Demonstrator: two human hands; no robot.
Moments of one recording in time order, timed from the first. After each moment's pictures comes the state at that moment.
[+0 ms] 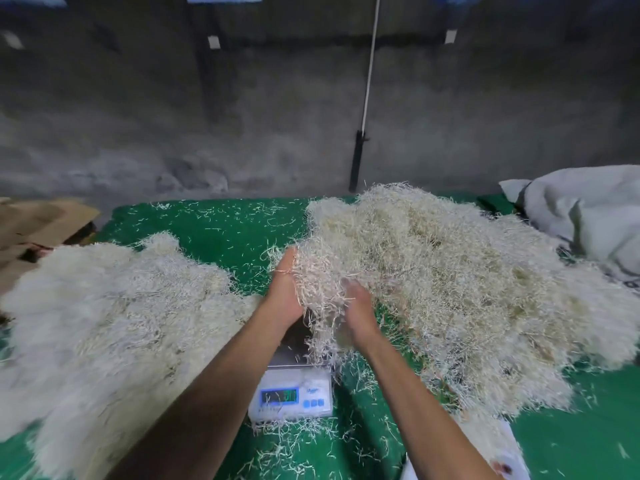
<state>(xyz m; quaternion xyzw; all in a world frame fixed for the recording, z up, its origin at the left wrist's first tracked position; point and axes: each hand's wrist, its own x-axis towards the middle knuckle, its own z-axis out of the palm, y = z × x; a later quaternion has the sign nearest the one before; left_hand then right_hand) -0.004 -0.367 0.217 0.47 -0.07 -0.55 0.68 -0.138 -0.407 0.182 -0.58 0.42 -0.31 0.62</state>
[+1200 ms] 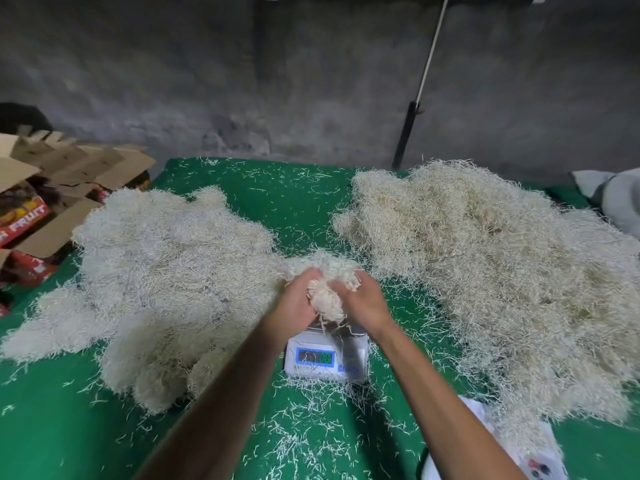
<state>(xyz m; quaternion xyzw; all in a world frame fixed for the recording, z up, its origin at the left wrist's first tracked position) 0.033 -0.288 0.147 0.69 -0.17 -0.40 0.58 -0.089 -0.376 0.136 -0.68 0.39 -0.18 0.60</state>
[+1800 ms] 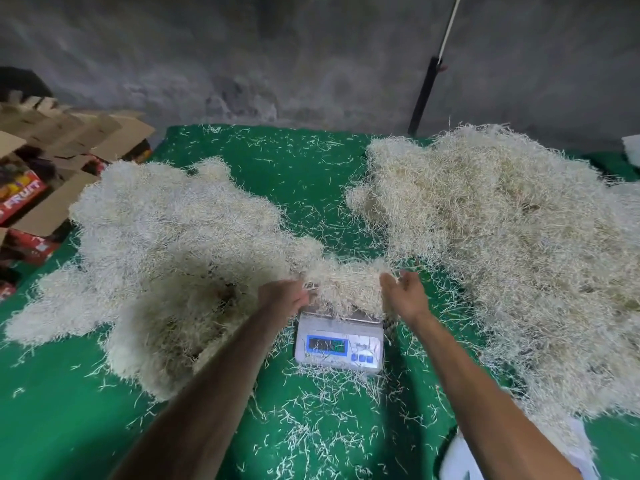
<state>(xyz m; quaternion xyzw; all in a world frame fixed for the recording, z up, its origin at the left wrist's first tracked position) 0.093 -0.279 0.066 0.82 -0.19 -0.35 0.41 -0.101 -0.443 0.055 -0.62 0.52 -0.18 0.56</state>
